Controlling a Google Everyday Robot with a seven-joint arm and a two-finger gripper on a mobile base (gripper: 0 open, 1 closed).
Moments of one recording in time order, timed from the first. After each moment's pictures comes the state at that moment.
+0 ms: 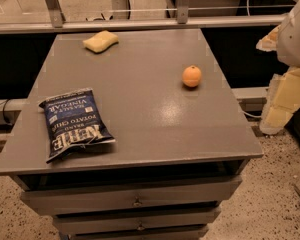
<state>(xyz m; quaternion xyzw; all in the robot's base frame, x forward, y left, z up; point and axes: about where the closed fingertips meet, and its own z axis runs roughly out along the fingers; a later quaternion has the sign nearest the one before) 0.438 -0.217 0.977 -0.60 0.78 -0.03 0.16</state>
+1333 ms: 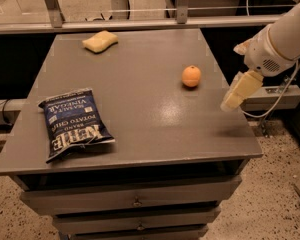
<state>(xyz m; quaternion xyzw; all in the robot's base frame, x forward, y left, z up) 0.563 -0.217 0.901 -0.55 0.78 0.02 0.28</state>
